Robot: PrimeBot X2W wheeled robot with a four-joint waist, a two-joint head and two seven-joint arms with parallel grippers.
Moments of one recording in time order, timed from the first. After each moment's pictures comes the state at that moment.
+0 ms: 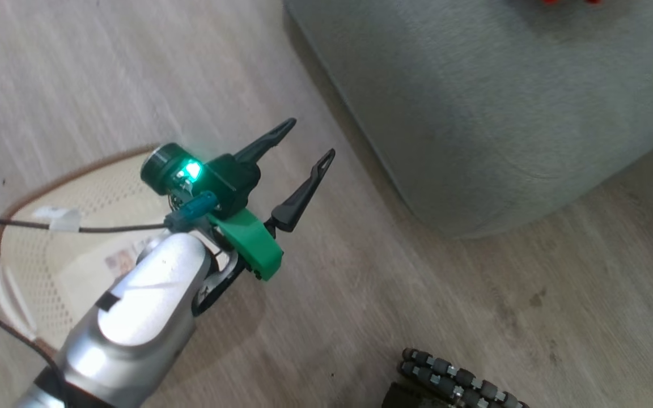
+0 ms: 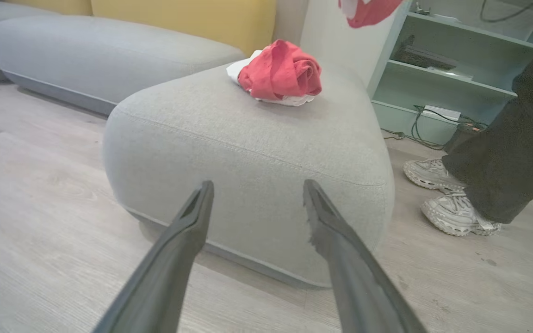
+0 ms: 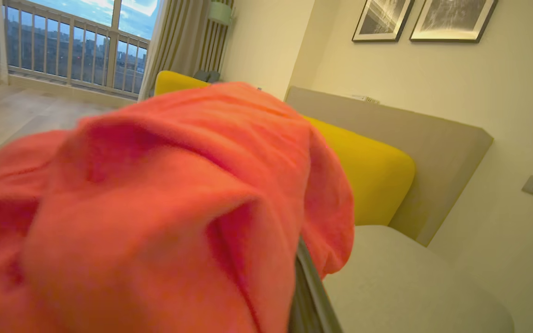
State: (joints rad) left arm -0.63 0.25 -0.71 0.32 -0.39 -0.13 -0.25; right arm -0.90 -0.33 -0.10 0.54 0.17 0.13 -0.24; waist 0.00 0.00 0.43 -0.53
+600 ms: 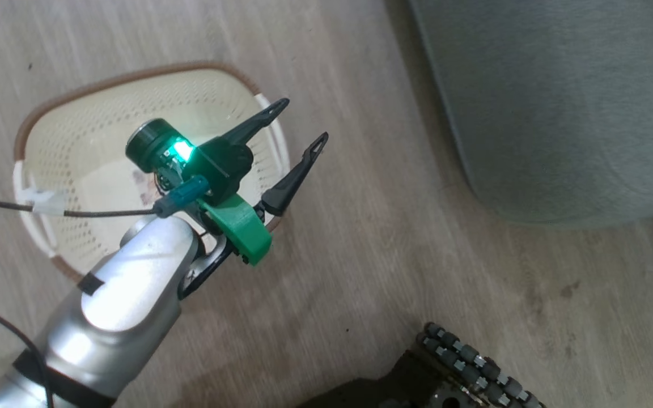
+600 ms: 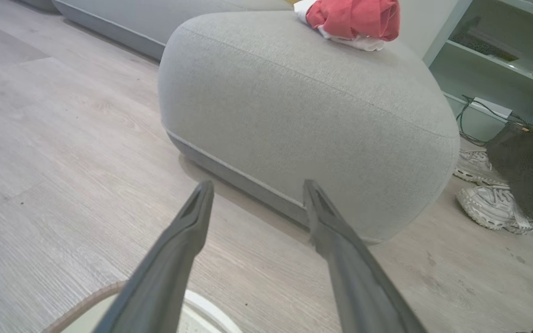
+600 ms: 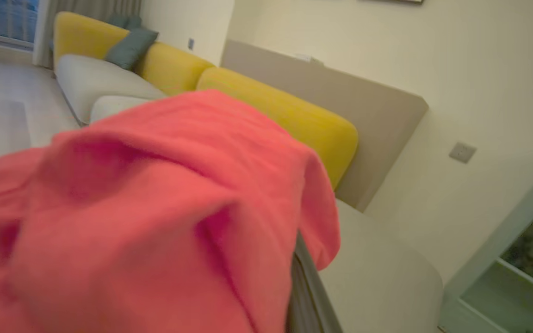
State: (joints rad) left arm -0.69 0.30 -0.75 0.31 -0.39 -0.13 -0.25; right arm -1.26 -0.51 -0.51 0.78 -0.08 0.13 -0.05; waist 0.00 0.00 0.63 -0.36
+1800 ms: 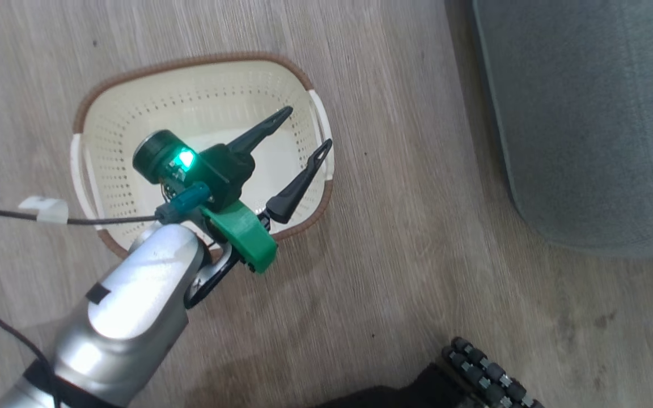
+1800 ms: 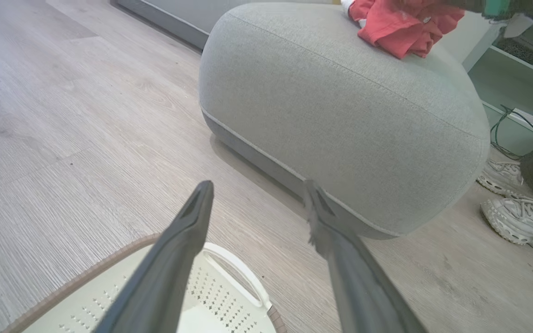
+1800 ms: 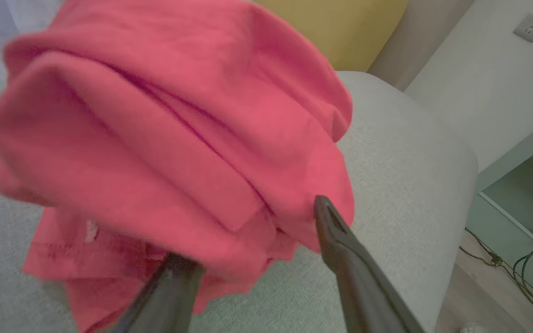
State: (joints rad) left arm -0.66 0.28 -0.73 0.30 -0.41 -0.13 -0.25; right arm -1.02 -0.42 -0.77 1.05 -0.30 0.13 -0.22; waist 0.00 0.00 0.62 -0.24
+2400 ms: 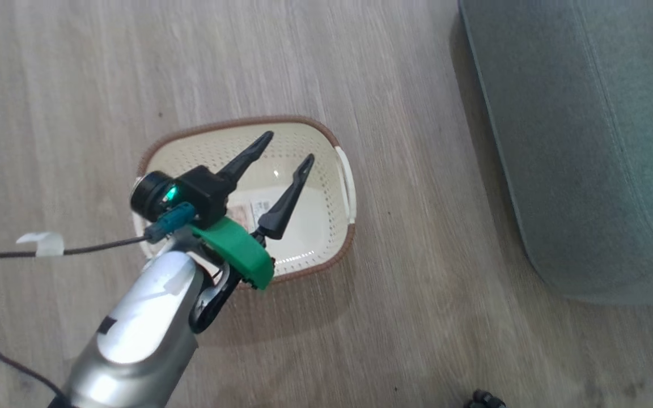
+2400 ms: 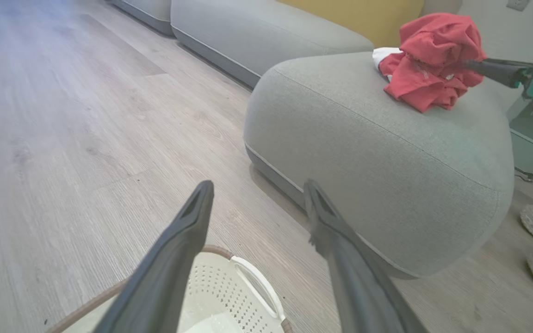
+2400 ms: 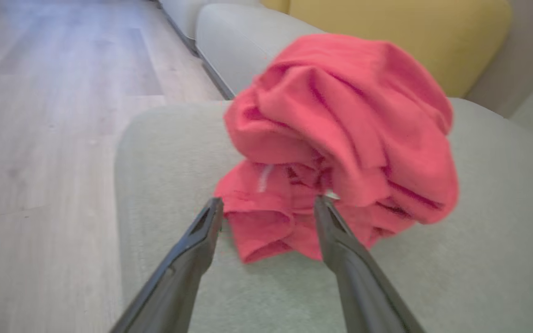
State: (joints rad) left arm -0.53 0.19 -0.58 0.34 -0.40 -0.13 -0.25; right arm -0.69 -0.38 -0.32 0.83 0.12 0.13 -0.25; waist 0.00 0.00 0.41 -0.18
